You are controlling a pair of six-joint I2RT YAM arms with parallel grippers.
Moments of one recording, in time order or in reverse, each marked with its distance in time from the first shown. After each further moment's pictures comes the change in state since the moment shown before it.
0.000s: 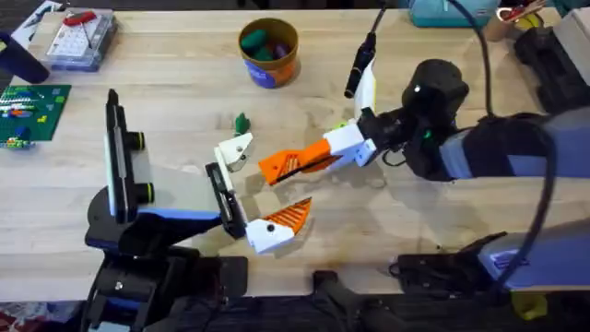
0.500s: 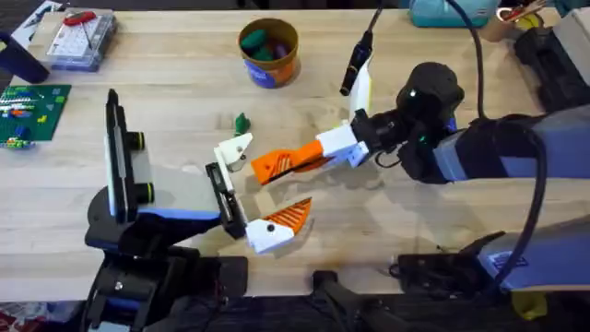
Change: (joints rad) left arm 0.000 0.000 0.000 0.000 0.000 0.000; right arm 0.042 0.016 -0.001 0.074 0.058 0.012
